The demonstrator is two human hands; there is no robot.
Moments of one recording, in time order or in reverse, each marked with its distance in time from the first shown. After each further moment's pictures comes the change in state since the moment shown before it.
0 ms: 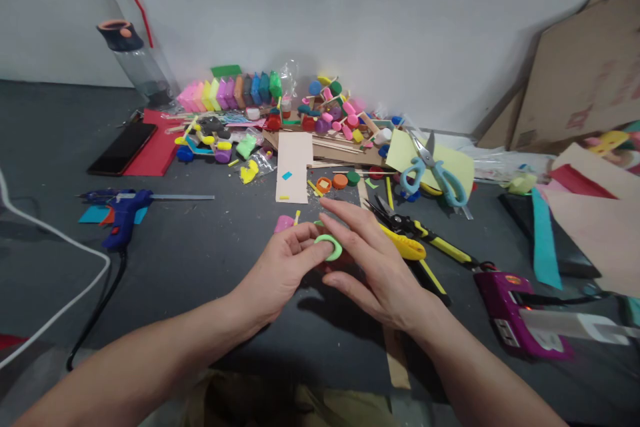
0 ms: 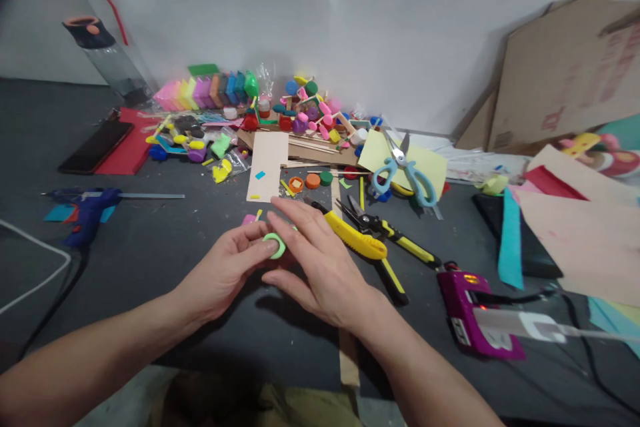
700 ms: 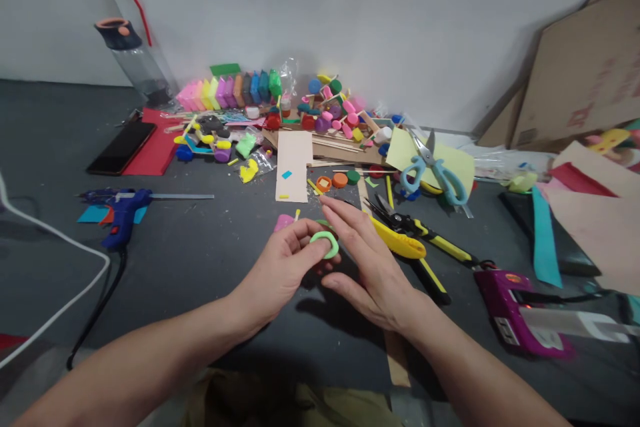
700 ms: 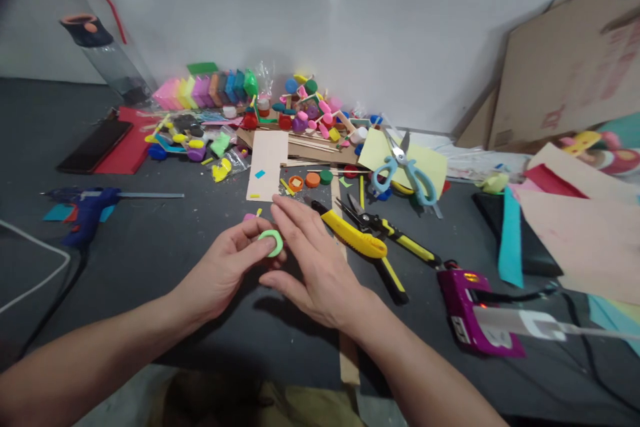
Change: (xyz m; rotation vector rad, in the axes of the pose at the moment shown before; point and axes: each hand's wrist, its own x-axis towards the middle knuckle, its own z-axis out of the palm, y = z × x) left_hand -0.002 0.003 0.000 0.132 0.057 0.044; right_hand -0.004 -0.002 0.008 0.034 0.018 0.059
